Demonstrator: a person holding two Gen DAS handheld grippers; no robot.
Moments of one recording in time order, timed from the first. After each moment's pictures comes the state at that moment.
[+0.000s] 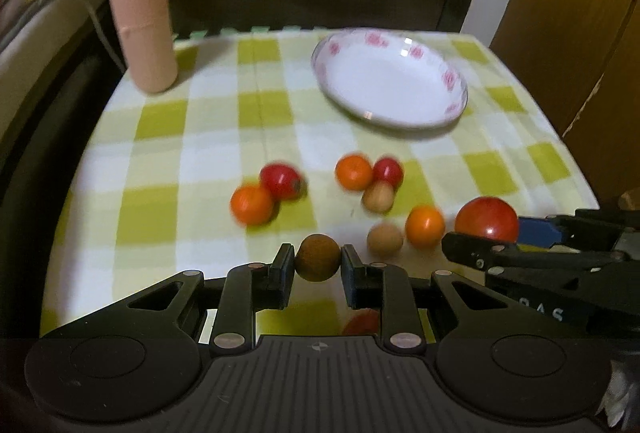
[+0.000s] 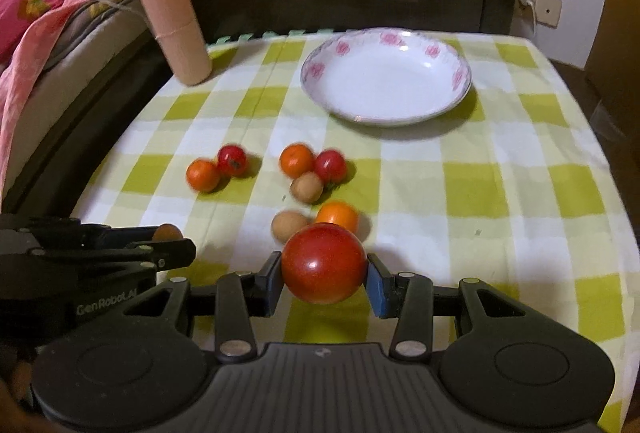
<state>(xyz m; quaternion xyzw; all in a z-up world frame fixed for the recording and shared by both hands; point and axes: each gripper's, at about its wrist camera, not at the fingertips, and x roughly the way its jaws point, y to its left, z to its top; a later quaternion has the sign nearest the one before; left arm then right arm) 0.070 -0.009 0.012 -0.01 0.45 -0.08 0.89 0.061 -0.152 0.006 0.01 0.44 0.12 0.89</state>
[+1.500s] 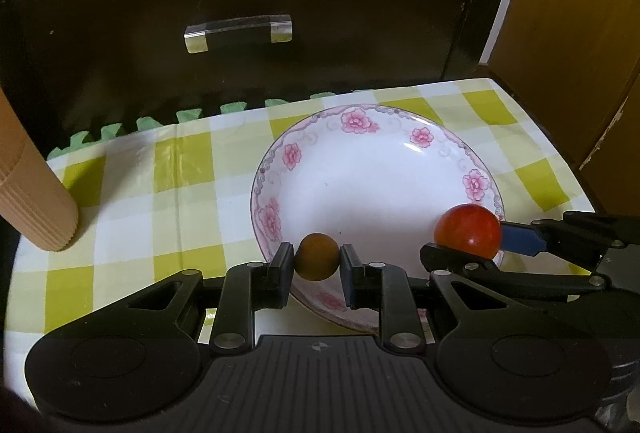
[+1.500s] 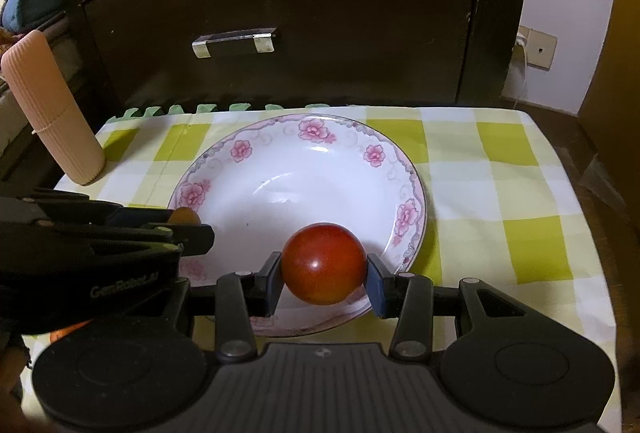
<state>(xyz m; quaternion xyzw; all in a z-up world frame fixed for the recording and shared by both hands) 0.221 -0.060 -0.006 0.02 0.43 -0.10 0.90 0.221 -0.194 -0.010 0.00 0.41 0.09 0.91</state>
